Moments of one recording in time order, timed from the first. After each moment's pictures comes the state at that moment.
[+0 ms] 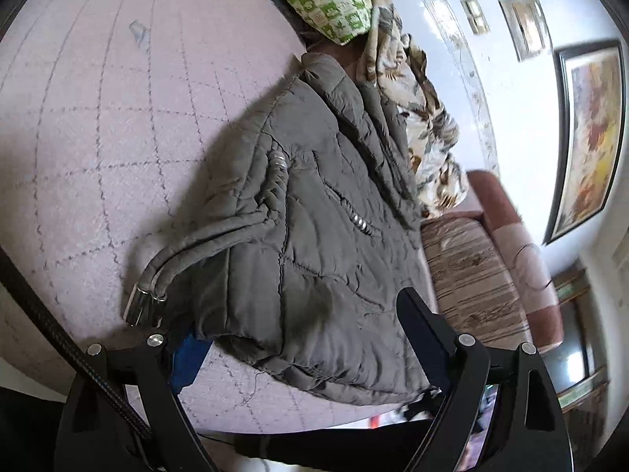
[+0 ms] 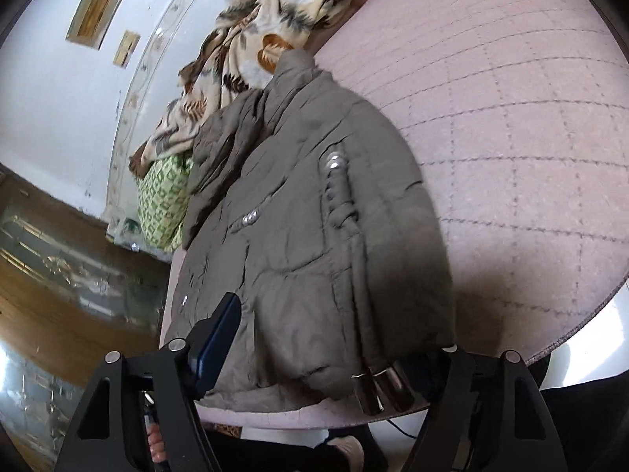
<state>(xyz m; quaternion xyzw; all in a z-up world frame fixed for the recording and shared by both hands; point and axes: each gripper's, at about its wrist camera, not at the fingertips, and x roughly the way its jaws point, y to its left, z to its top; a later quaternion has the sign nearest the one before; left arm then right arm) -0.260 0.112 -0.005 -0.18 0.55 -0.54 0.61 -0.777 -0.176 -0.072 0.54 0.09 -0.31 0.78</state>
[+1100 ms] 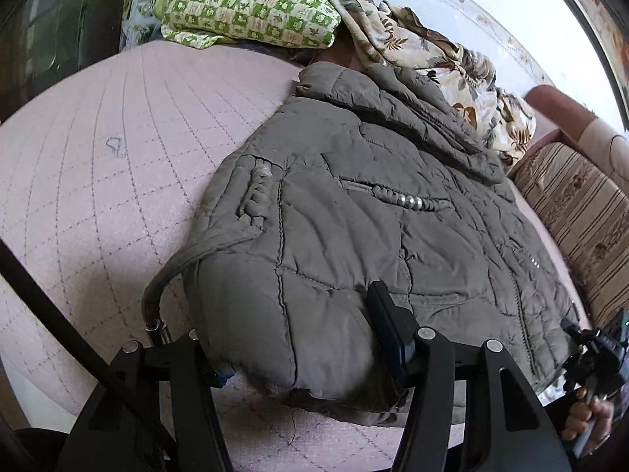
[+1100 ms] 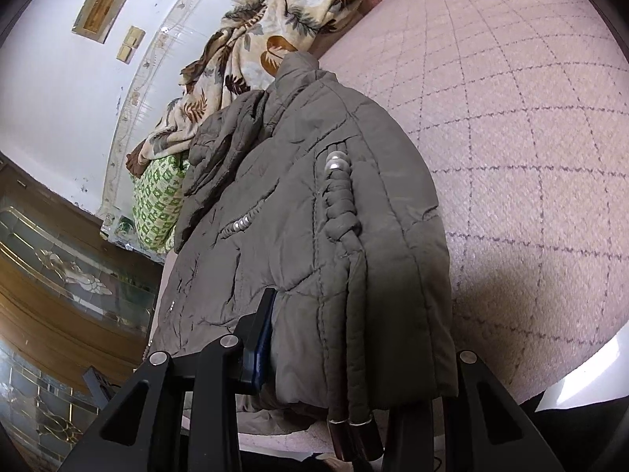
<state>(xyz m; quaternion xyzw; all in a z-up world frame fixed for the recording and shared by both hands) -0.314 0.066 0.014 0.06 0.42 -0.48 0.77 -0.765 -0.187 -0.079 0.52 0.09 -0.32 0.79</state>
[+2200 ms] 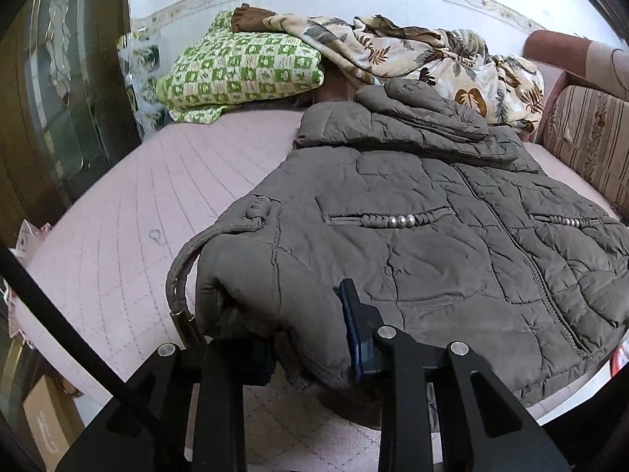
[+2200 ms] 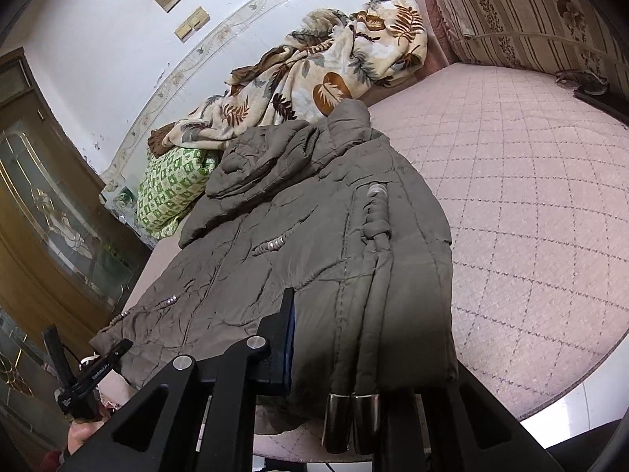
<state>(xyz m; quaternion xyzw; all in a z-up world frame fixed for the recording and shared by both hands) -0.367 0.052 0.059 0.18 0.29 -0.42 0.84 -0.757 -0.164 -0.017 0.38 0.11 -0.36 0.85</state>
